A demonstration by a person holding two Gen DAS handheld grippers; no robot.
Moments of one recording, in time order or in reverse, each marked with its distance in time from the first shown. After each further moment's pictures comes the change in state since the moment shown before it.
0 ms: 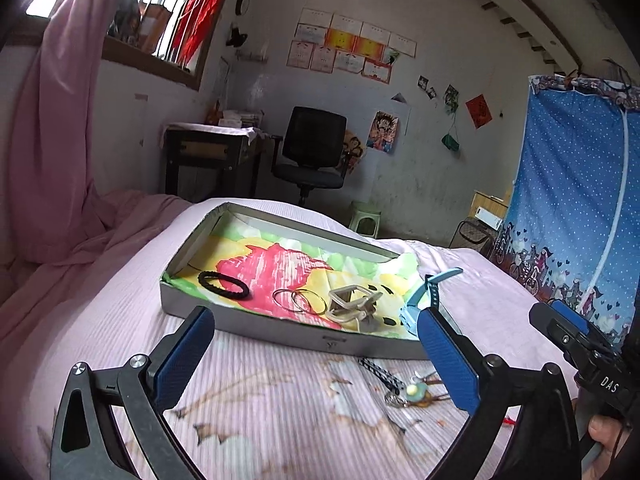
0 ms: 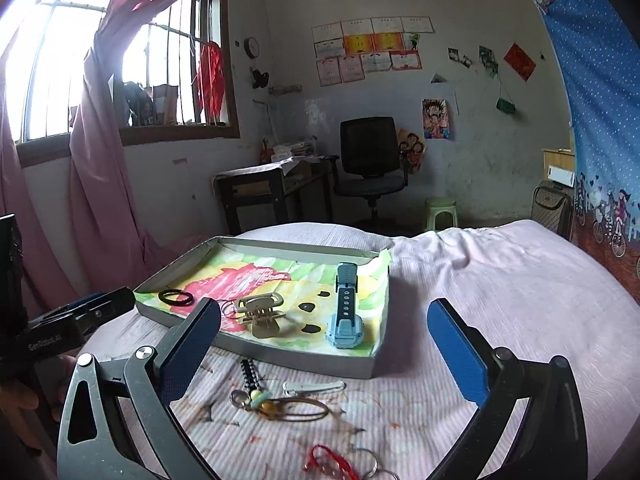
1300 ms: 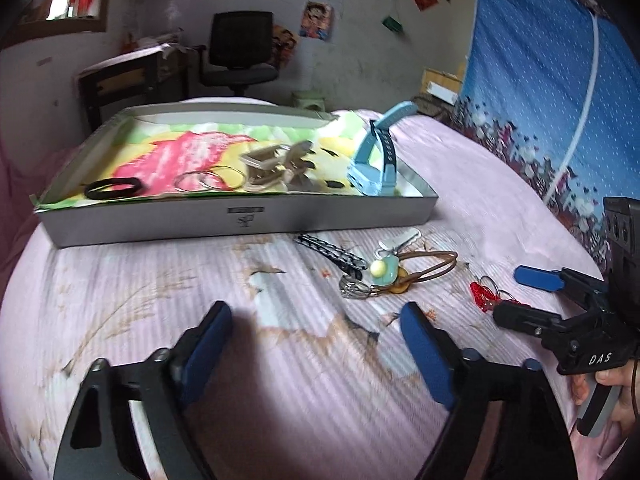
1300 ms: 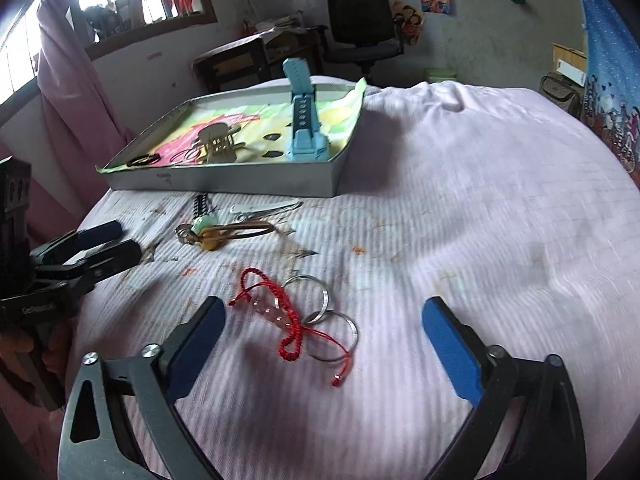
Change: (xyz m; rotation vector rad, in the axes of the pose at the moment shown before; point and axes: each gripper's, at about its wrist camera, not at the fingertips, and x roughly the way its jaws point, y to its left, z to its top) left arm 0.067 -0.044 -0.050 0.220 0.426 -0.163; right arm 0.029 -0.040 -0.069 0.068 0.516 0.039
